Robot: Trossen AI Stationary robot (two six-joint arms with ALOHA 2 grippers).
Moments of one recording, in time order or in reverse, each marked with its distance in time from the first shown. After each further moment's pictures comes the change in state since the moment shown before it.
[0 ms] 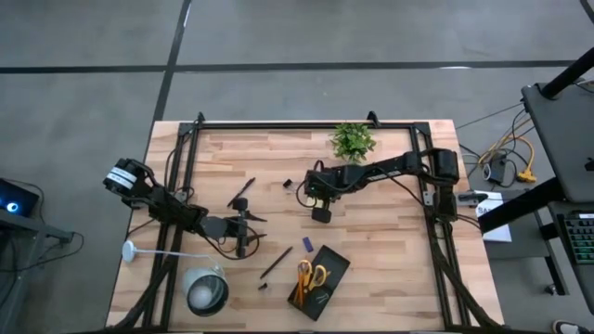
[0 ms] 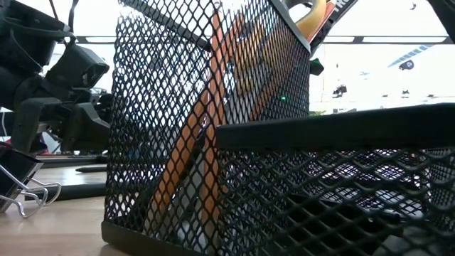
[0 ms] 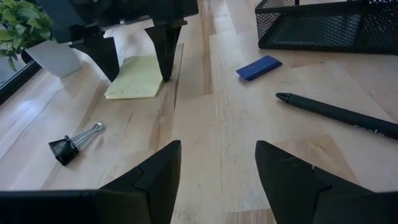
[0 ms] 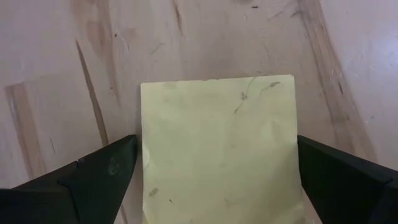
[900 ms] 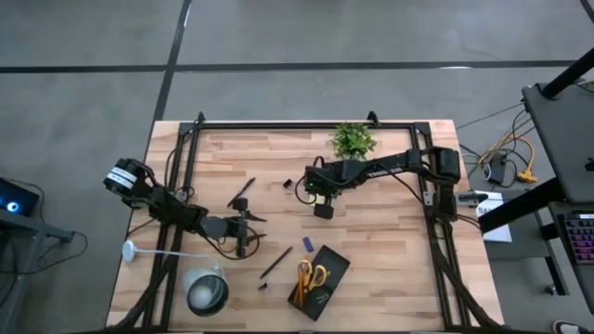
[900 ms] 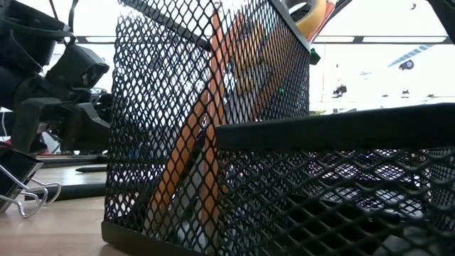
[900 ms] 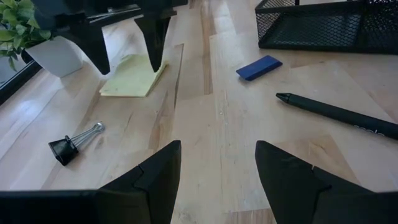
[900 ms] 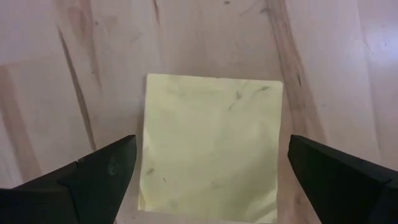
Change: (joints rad) left arm 0.000 0.000 0.000 0.000 0.000 0.000; right arm -0.026 -0.044 0.076 -0.144 0.051 -0.057
